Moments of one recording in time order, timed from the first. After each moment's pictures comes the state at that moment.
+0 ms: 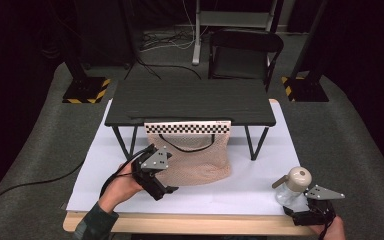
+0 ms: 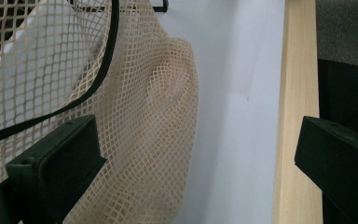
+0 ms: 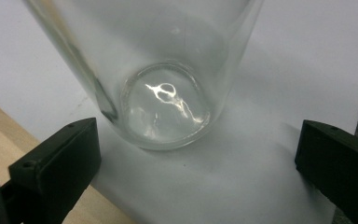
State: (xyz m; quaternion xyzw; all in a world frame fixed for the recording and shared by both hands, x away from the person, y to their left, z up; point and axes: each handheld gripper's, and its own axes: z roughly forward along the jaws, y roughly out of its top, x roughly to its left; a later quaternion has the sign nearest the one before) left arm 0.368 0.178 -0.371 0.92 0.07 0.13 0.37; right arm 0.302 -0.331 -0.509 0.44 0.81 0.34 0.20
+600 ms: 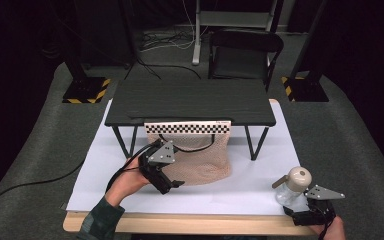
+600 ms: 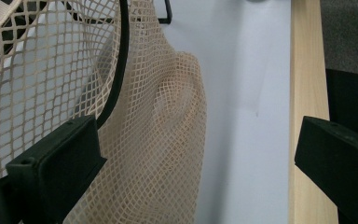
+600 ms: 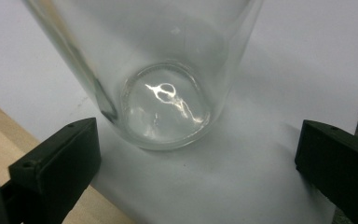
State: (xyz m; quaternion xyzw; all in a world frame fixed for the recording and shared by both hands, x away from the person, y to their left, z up) left arm 0.384 0.163 -0.369 0.92 0.07 0.12 0.38; right arm 0.302 -0.332 -0.509 0.44 0.81 0.34 0.20
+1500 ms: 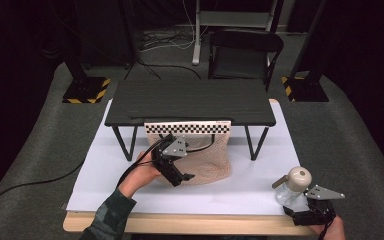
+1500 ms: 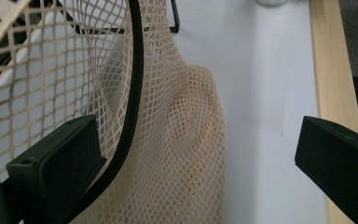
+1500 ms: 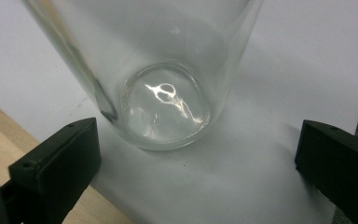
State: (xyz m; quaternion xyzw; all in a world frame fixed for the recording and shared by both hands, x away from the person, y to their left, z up) left arm 0.411 0.139 -0.383 0.91 0.06 0.13 0.38; right arm 0.302 -0.332 -0.509 0.44 0.81 0.34 0.20
